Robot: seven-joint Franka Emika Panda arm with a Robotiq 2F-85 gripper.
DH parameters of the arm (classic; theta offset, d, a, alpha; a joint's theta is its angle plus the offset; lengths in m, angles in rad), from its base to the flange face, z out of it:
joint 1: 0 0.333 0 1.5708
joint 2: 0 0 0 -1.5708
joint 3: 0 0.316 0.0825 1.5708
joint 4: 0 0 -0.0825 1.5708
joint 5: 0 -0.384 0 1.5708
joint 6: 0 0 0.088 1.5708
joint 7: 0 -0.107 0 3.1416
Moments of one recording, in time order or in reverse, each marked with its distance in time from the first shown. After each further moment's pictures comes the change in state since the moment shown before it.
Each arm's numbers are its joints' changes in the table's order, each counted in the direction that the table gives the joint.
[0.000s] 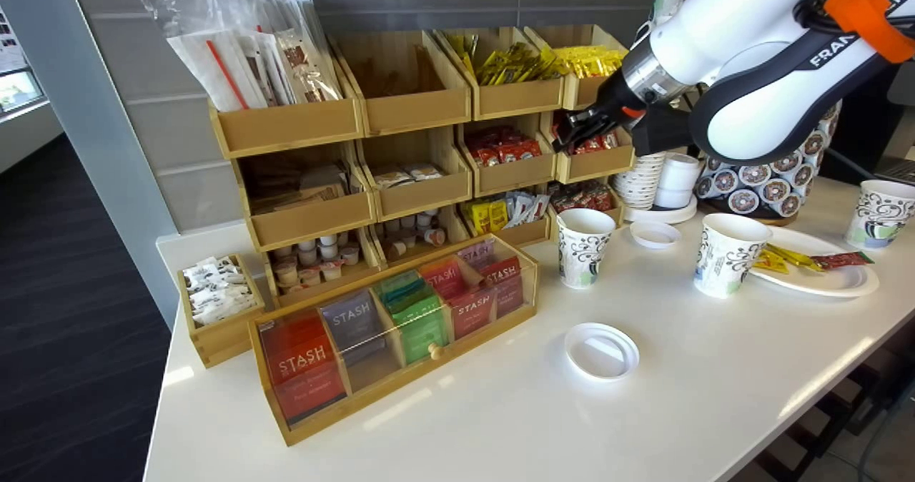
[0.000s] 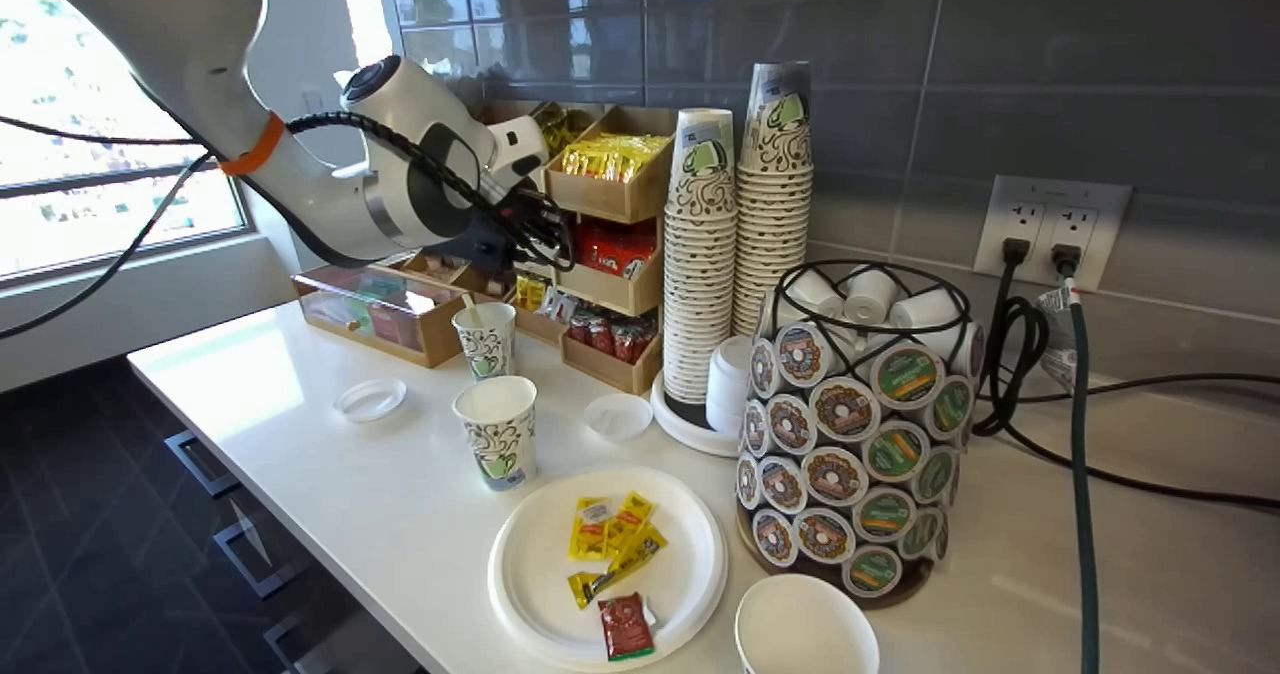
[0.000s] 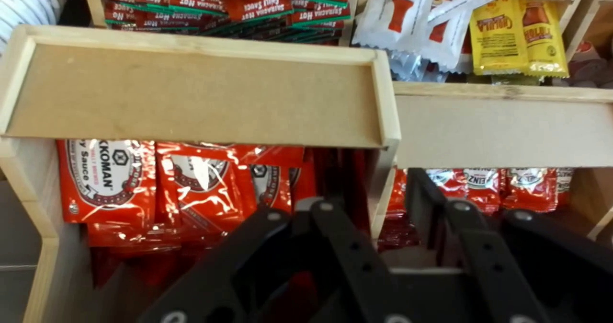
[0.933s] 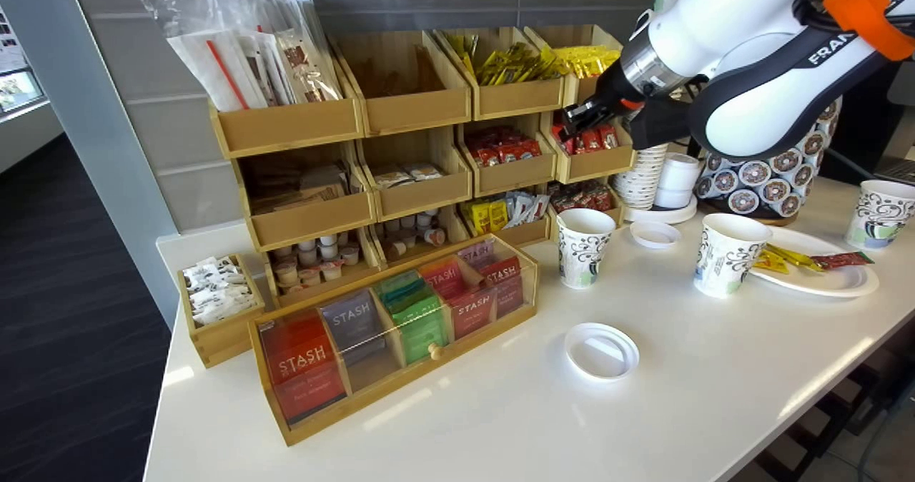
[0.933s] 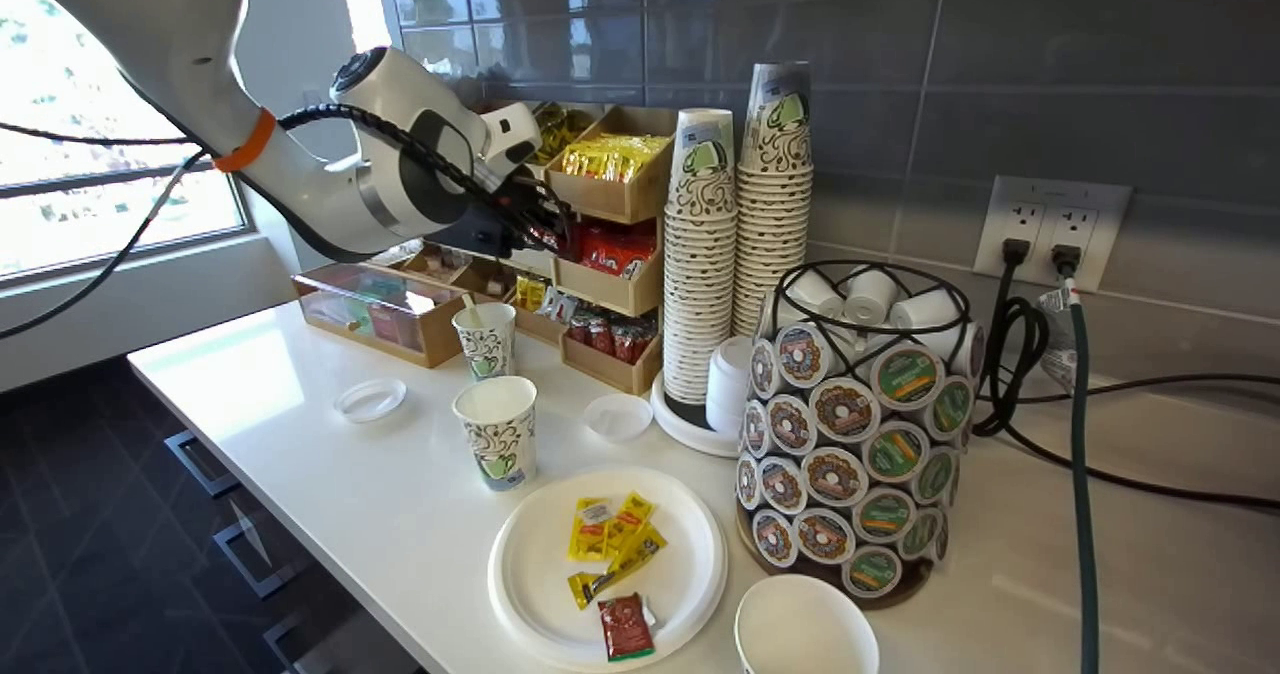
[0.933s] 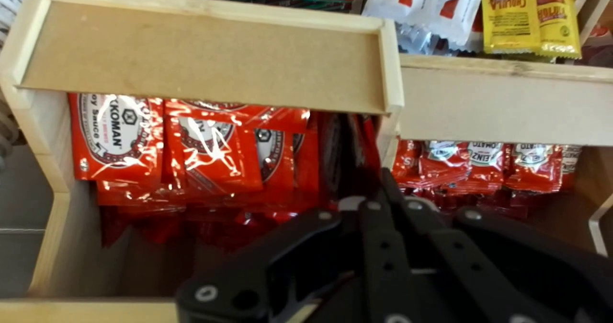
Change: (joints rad) arm 0.245 -0.001 -0.247 0.003 -0.007 -0.003 -0.022
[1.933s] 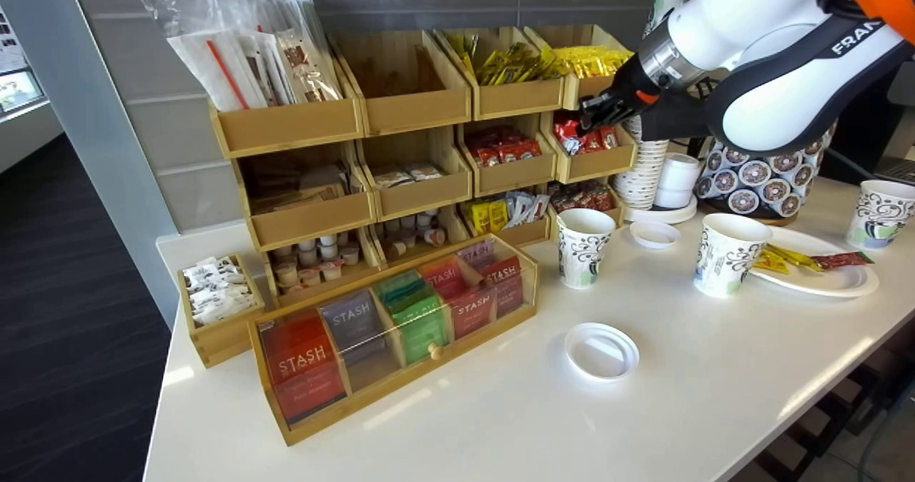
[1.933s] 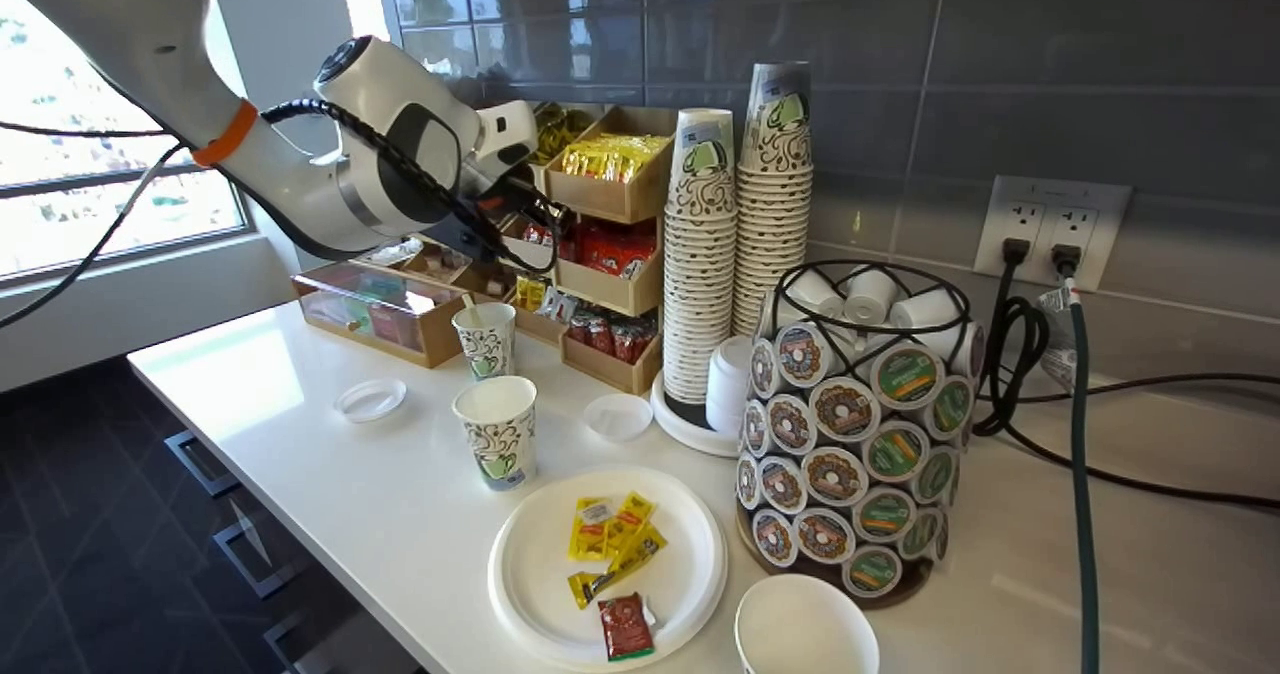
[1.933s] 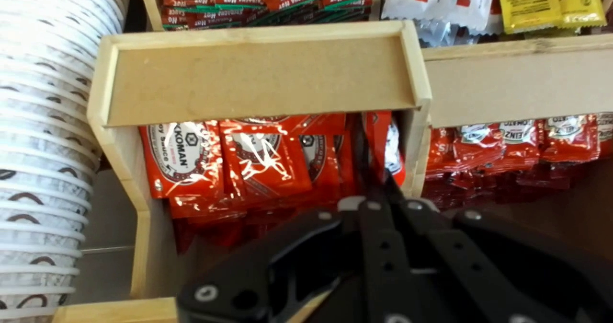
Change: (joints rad) arm 0.222 0.036 -0.240 -0.069 -0.061 0.000 -0.103
